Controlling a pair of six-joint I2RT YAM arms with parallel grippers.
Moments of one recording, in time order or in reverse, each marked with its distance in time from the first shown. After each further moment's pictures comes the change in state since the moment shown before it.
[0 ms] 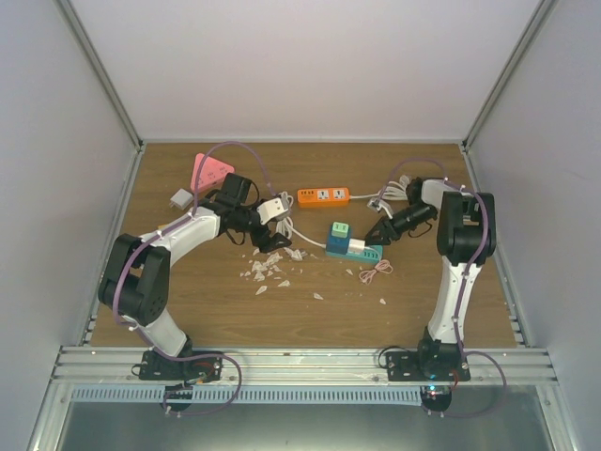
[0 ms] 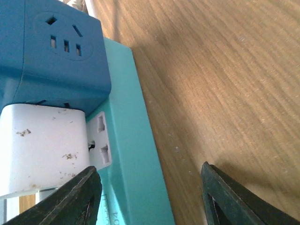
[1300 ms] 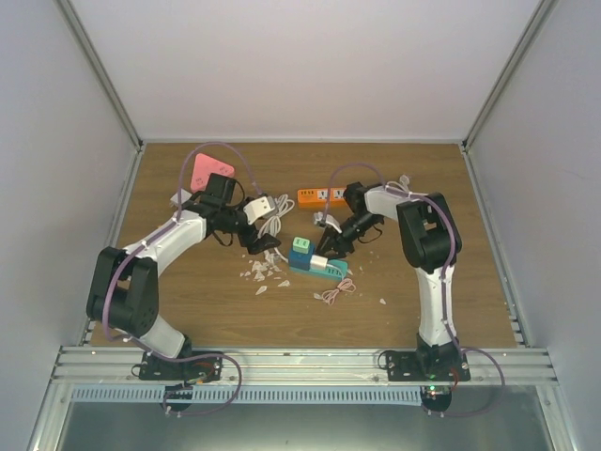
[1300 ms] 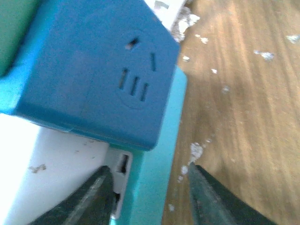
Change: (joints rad) left arm 0.069 -0.094 -0.047 -0.051 0.010 0.026; right arm 0.401 0.001 0.001 0.148 -0.077 -0.089
